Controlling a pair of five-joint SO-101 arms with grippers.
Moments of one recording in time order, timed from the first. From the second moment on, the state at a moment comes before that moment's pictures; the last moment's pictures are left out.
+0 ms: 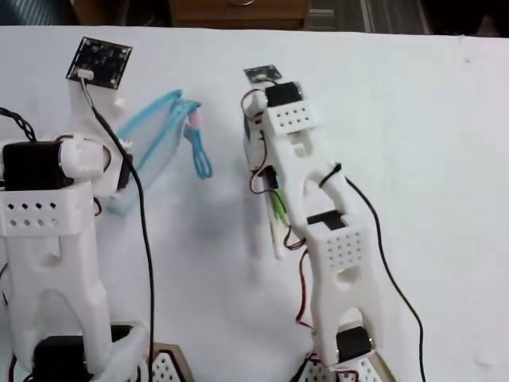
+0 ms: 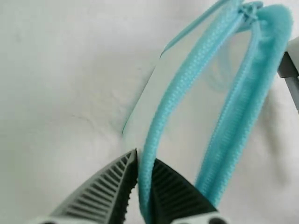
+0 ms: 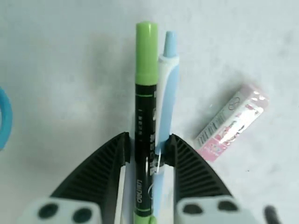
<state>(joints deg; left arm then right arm) -7.3 -21.9 -5.2 102.2 -6.9 -22.2 42.9 -43.9 97.5 -1.4</state>
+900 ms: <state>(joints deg) -7.3 -21.9 -5.2 102.2 -6.9 -25.9 53.7 -56.4 94.8 -2.6</state>
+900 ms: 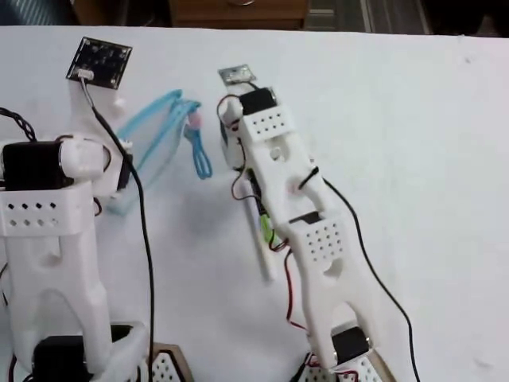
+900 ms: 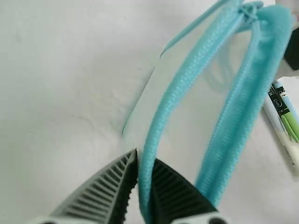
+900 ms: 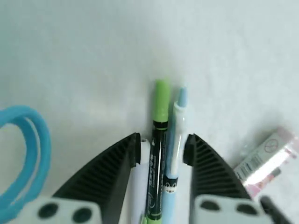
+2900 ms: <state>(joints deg) -7.3 -21.9 -5.2 102.2 -6.9 -19.0 61.6 -64.4 96.2 3.8</state>
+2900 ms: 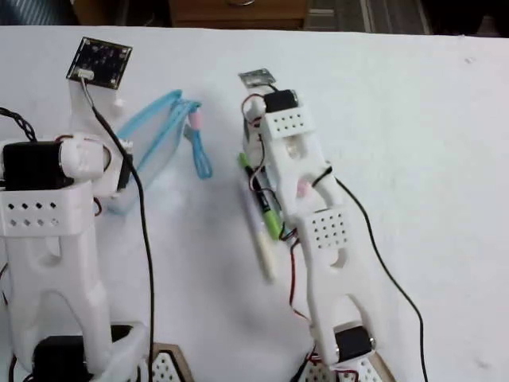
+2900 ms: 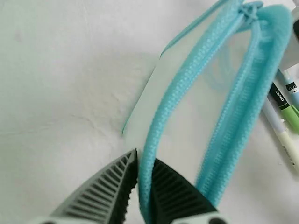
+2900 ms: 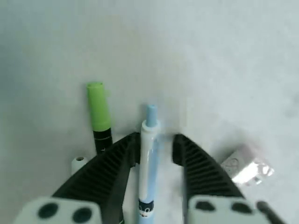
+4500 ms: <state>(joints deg) -7.3 -21.9 -5.2 102.2 -6.9 -17.3 43.6 -90.9 100.0 1.6</state>
